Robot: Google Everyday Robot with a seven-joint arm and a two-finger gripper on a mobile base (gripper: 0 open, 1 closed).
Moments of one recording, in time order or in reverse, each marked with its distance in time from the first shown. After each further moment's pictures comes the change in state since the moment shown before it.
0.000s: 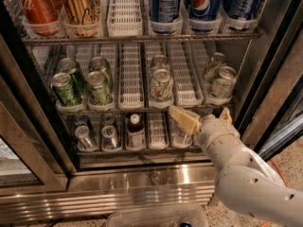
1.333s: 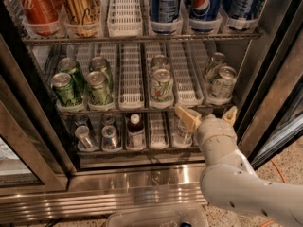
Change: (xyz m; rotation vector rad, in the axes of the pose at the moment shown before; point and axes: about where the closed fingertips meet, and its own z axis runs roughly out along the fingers) arm -0.002 -0.024 0.009 0.182 -0.078 -0.117
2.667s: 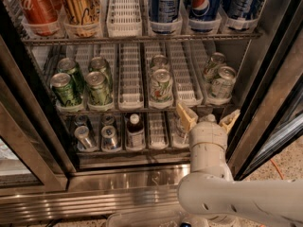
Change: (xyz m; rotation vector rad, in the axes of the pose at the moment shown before) arm -0.009 -0.005 -0.009 0.176 -0.177 0.000
